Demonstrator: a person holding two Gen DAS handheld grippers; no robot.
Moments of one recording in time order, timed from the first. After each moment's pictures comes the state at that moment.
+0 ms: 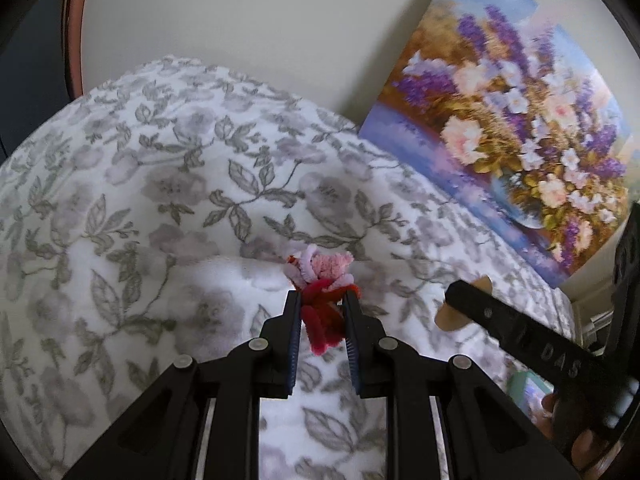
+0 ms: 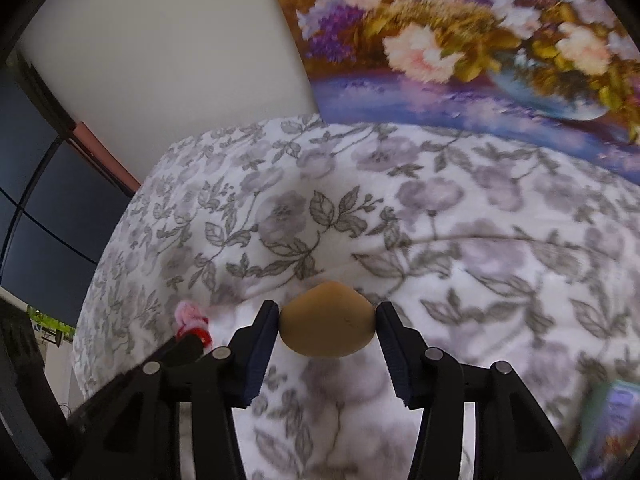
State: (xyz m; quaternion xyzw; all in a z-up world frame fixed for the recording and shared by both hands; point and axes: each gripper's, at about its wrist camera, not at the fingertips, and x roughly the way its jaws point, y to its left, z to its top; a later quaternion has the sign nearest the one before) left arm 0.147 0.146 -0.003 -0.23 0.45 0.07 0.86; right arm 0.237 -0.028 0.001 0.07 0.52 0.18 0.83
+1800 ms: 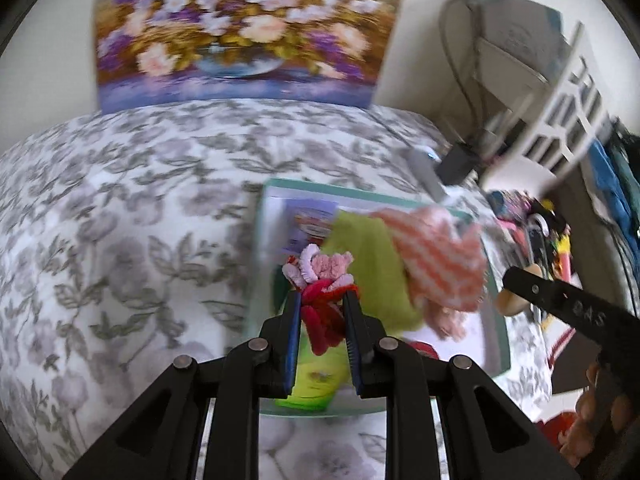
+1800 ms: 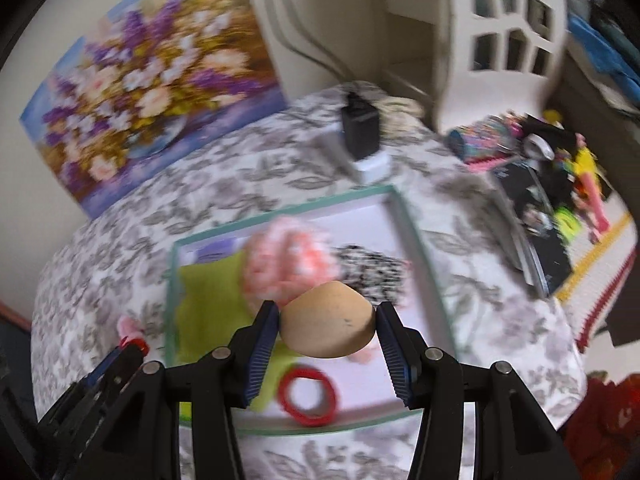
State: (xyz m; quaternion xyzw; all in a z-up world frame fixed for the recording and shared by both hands) left arm 0.035 -0.169 0.024 -0.04 0.49 -0.19 0.85; right arm -0.010 -0.368 0.059 0.19 0.49 -0.18 0.83
